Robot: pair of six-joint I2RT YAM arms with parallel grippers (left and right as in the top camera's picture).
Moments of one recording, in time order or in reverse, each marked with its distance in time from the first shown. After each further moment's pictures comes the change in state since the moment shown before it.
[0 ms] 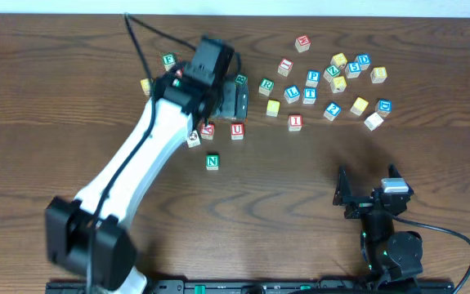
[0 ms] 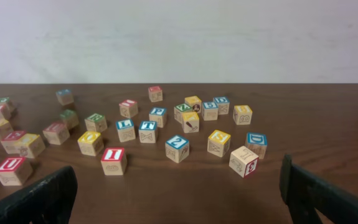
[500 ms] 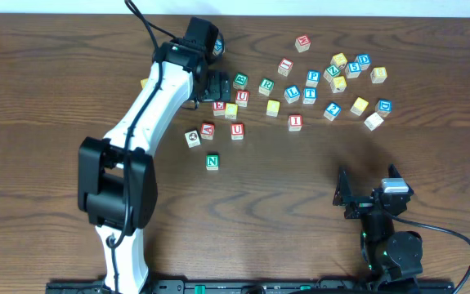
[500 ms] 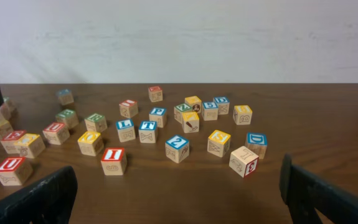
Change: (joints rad) left arm 0.127 0.329 0.208 -0.096 -0.002 -0.012; right arm 0.000 0.000 0.000 0.000 0.000 0.000
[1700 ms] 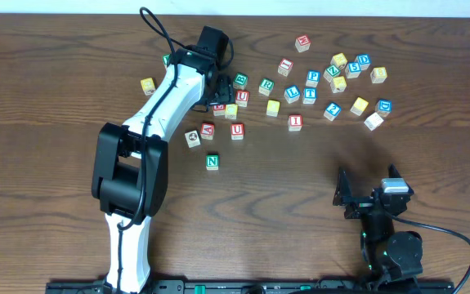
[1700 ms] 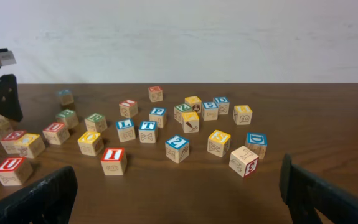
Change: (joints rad) left arm -0.023 0.093 0.000 0.090 0.011 -0.091; right arm 0.000 0.000 0.000 0.000 0.000 0.000
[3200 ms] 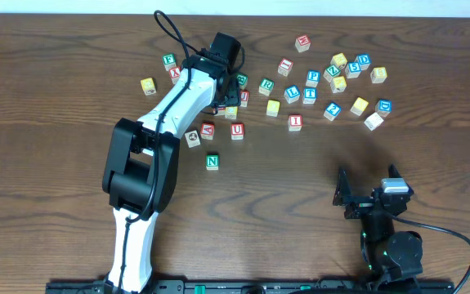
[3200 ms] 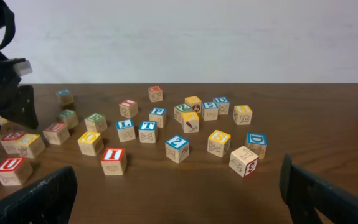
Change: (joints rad) left arm -0.043 0.056 0.000 0.076 -0.048 -0.029; right arm 0.000 0.000 0.000 0.000 0.000 0.000
